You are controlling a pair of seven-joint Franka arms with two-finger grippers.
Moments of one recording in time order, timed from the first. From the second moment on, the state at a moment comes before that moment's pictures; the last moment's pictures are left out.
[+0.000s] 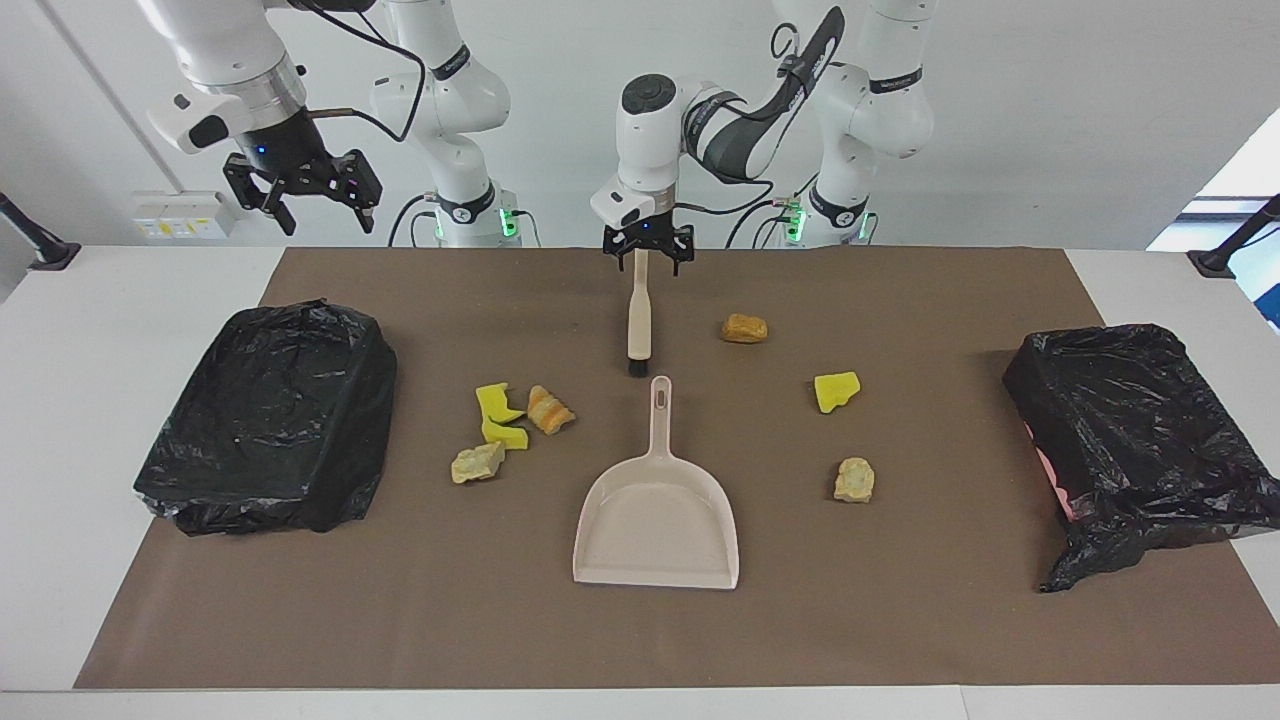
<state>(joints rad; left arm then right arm) -0.97 0.03 -0.04 -2.17 -0.03 2.16 -0.78 0.09 -0.11 -0.10 -1.62 -0.01 1.48 -0.03</state>
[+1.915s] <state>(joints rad) -0.93 -0.10 -0.02 -2.31 -0.03 1.82 -0.59 0.10 -0.06 0.05 -1.63 0.02 1.59 0.21</state>
